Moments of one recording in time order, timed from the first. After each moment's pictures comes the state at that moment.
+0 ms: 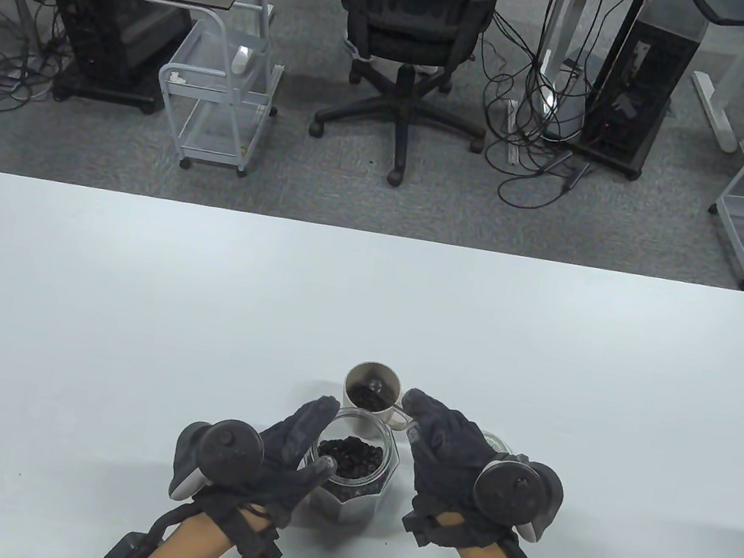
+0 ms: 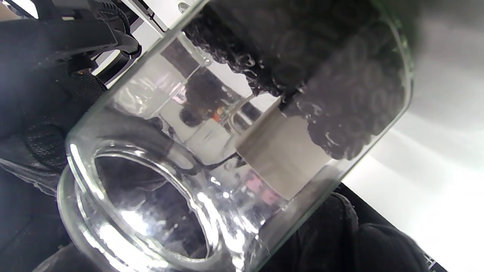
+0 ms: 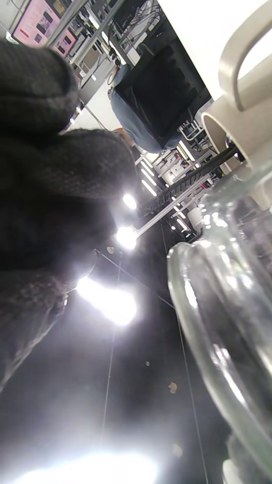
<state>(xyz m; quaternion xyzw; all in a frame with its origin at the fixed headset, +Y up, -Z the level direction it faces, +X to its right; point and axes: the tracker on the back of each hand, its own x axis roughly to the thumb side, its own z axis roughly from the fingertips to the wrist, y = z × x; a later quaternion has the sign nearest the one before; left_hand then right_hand) -0.158 -0.742 -0.280 -0.02 -0.25 0.39 0.89 0.131 -0.687 -0.284 0.22 -0.22 0.85 0.43</state>
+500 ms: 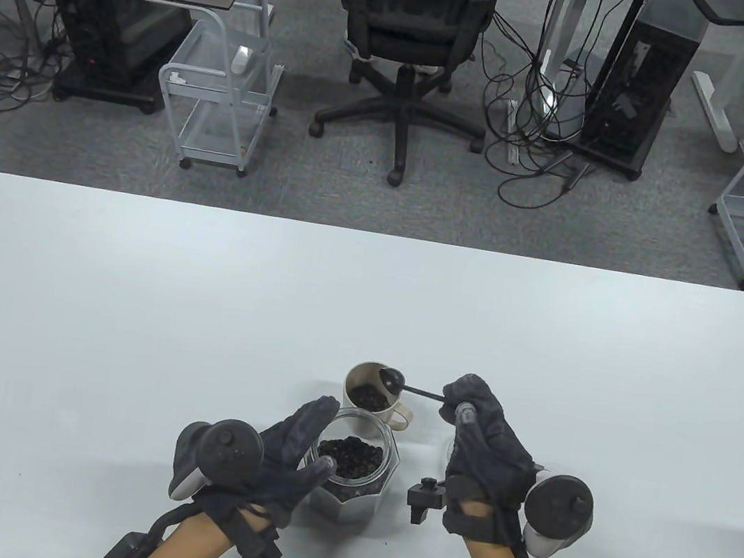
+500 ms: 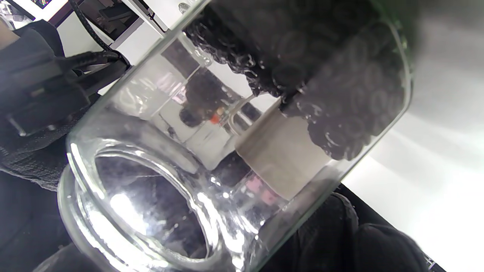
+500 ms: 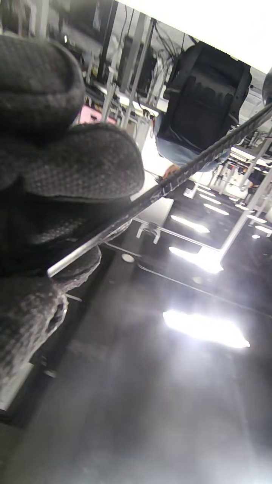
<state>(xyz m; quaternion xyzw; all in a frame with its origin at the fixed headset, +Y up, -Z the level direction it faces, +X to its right) -0.158 -0.742 -0.280 -0.02 -0.25 0.39 0.89 0.167 -0.688 -0.280 0.06 -0.29 0.73 0.61</state>
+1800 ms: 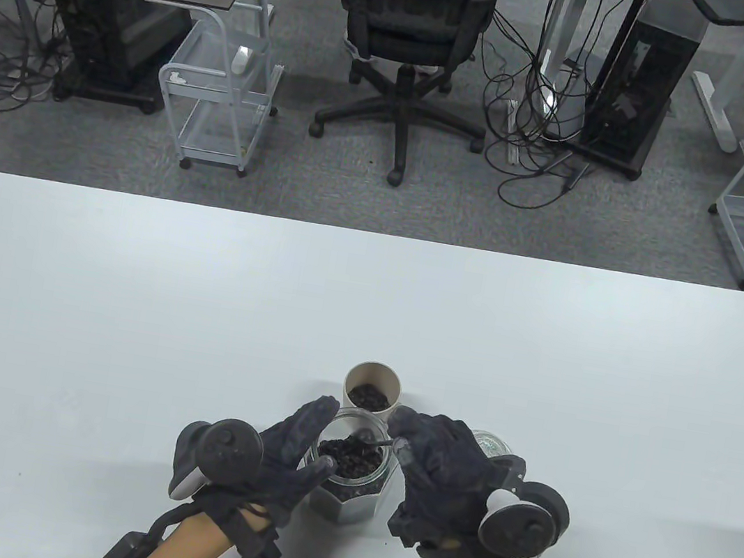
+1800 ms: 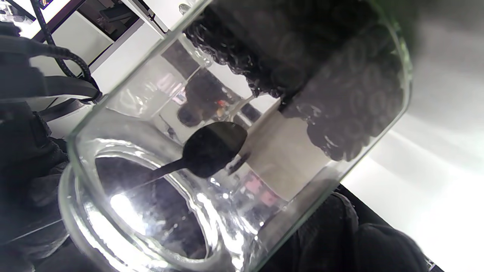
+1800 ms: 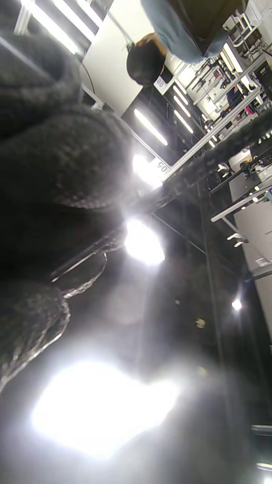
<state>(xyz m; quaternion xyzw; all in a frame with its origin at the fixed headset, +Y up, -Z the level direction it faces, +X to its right) -0.158 -0.741 -0.280 -0.02 -0.25 0.39 0.89 0.112 -0.649 -0.250 0.33 -0.30 0.79 0.42</state>
